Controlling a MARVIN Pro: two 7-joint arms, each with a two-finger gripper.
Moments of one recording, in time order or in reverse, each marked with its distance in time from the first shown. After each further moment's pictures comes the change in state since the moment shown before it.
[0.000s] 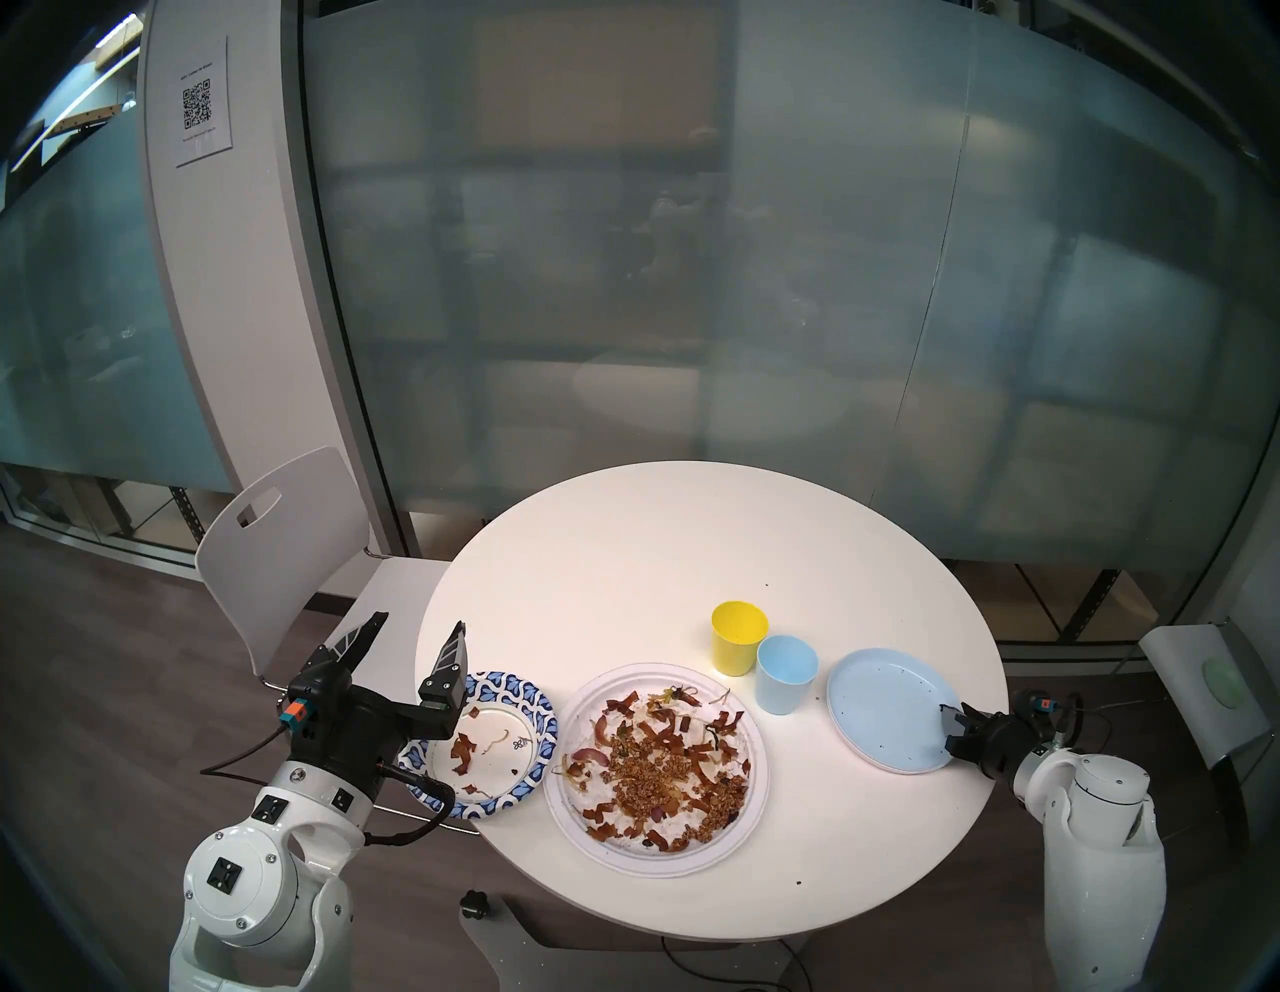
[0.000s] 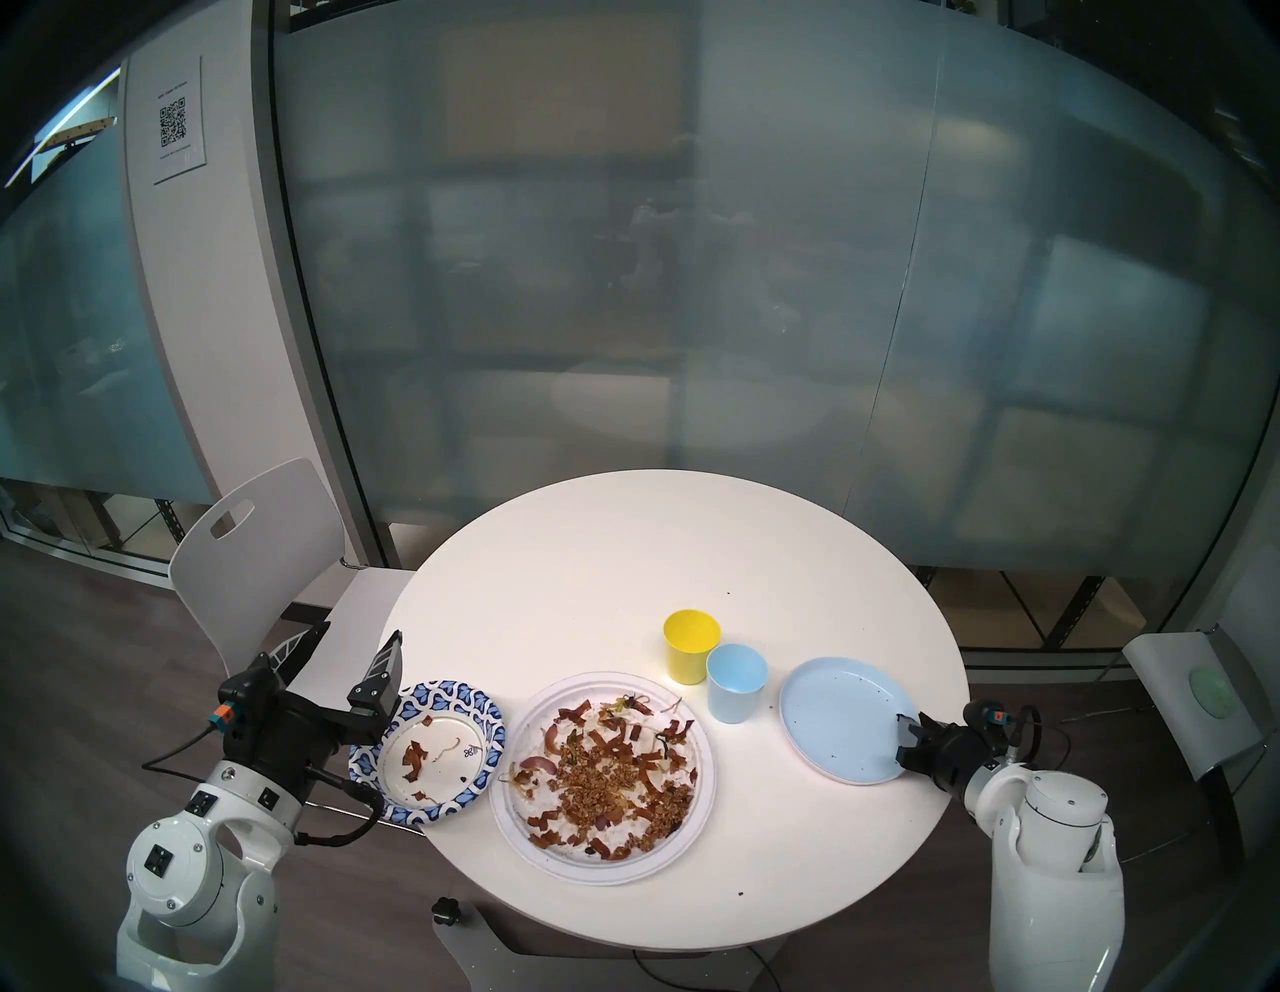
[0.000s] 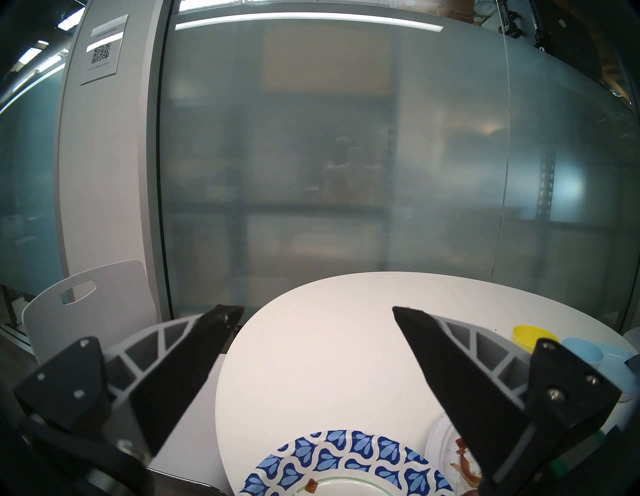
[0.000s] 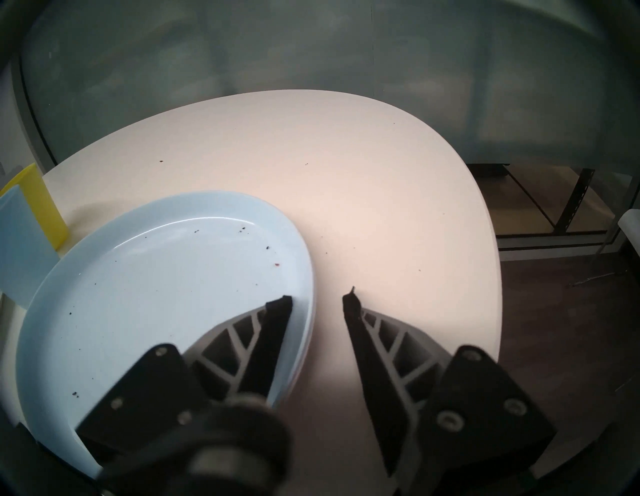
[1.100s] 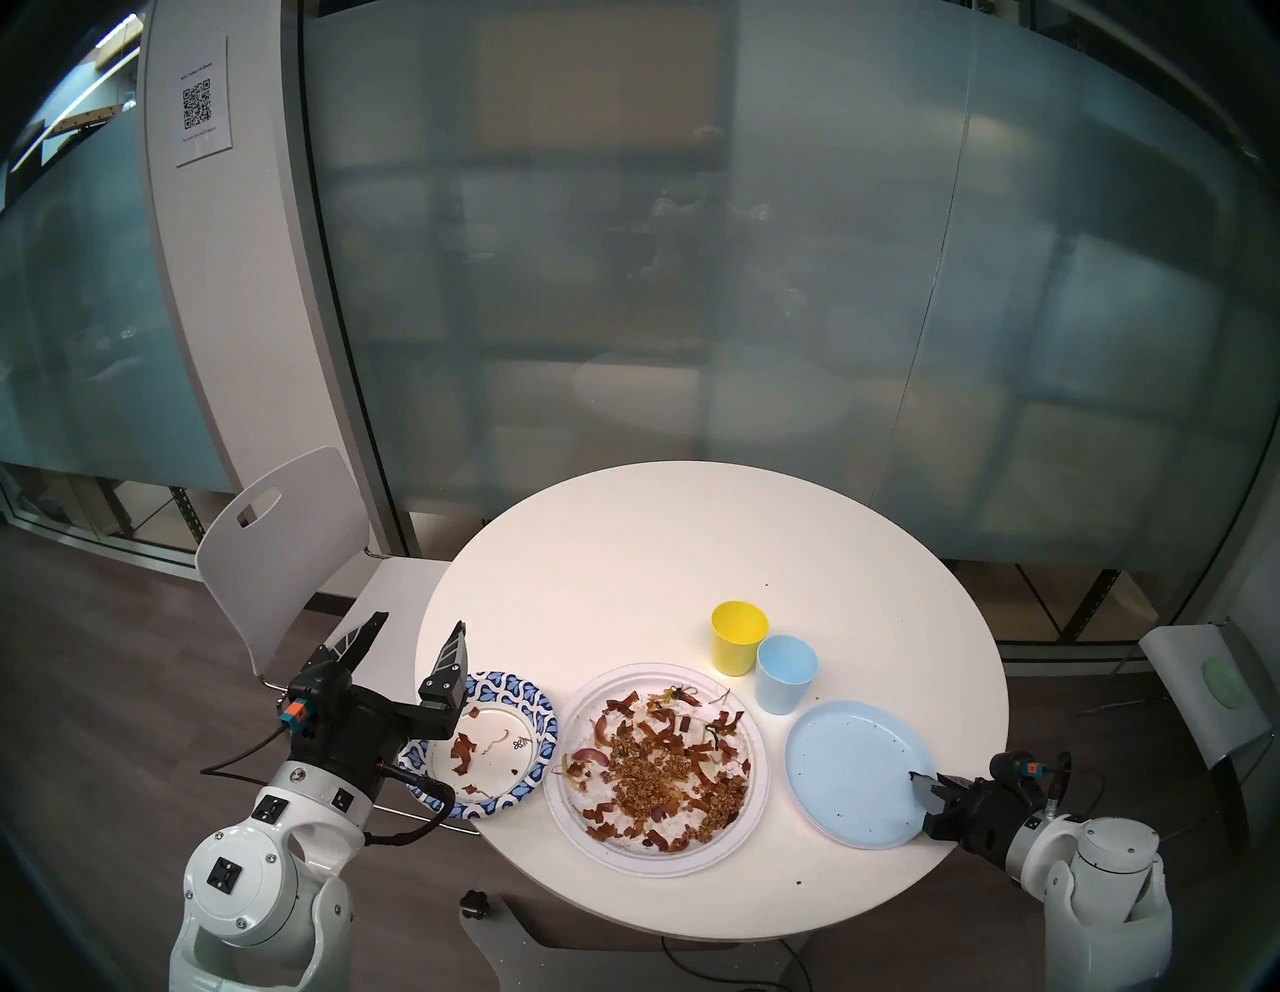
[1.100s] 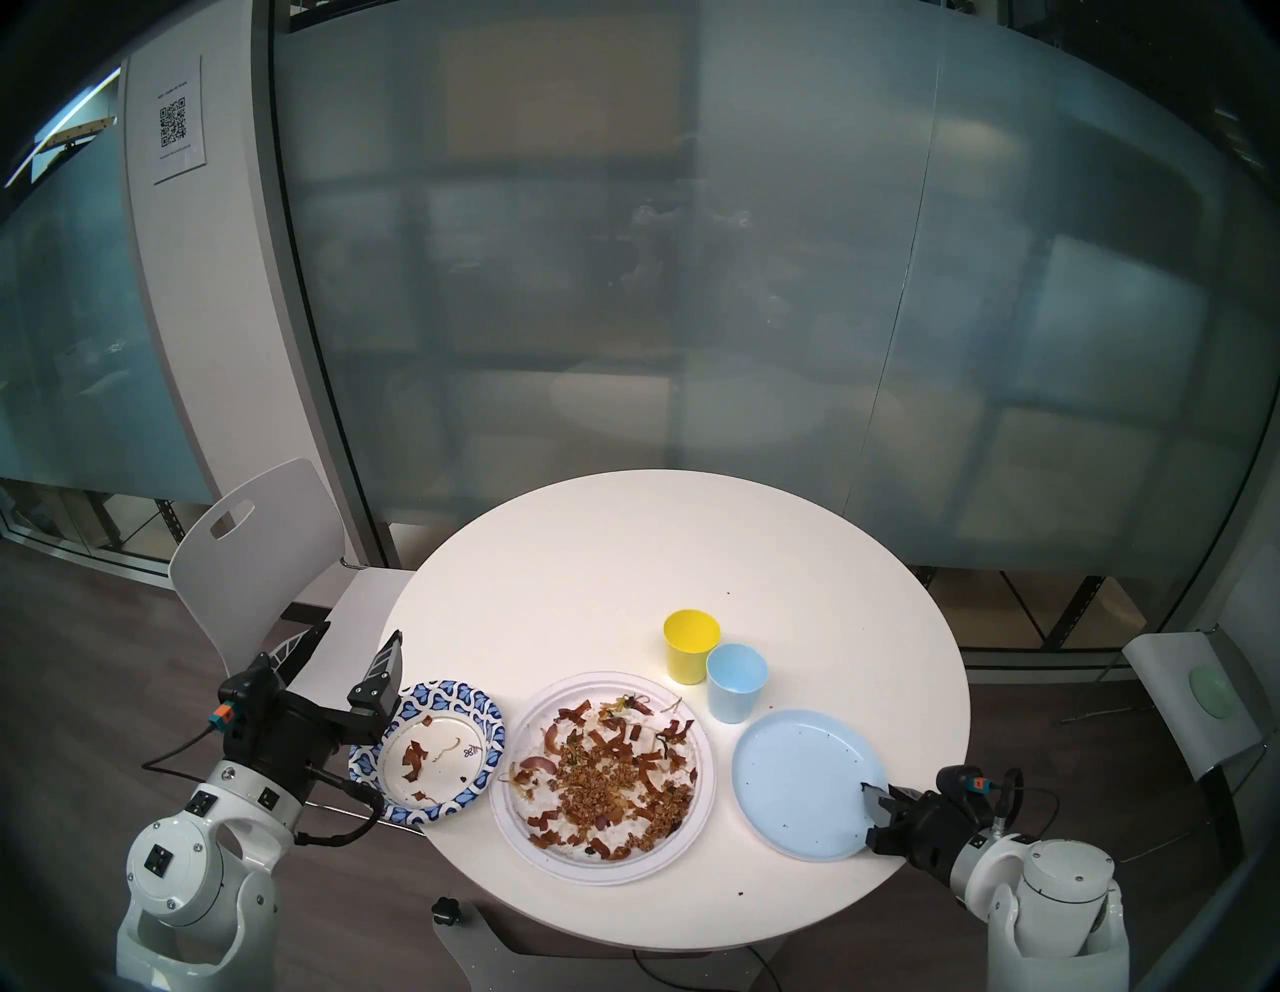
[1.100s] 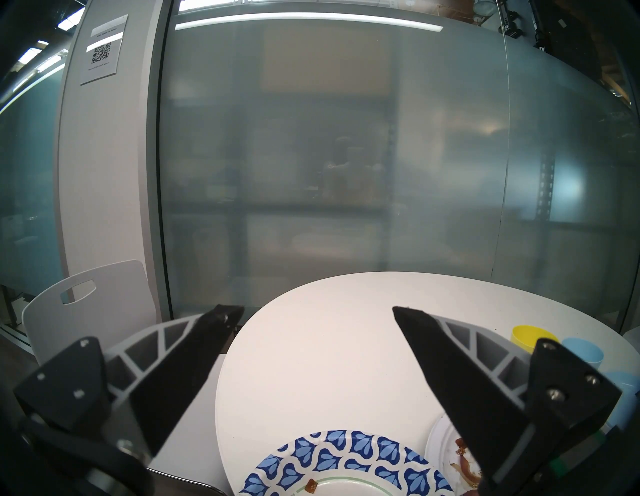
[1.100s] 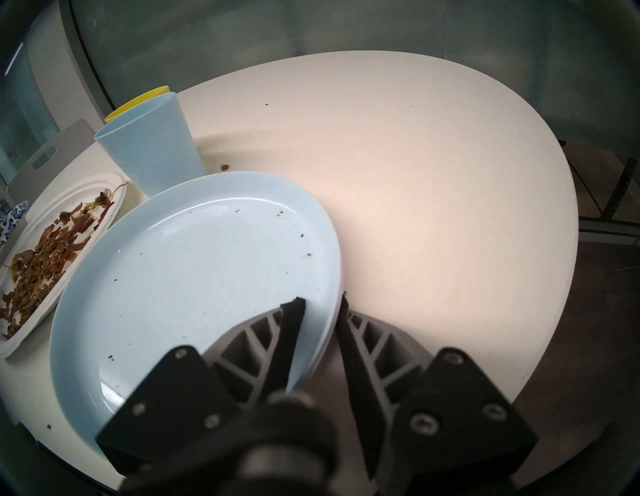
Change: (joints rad) left arm 0.000 0.001 0.000 0.000 -0.001 0.000 0.000; right arm -0.316 -0.096 -0.018 -0.298 -0.021 0.026 0.104
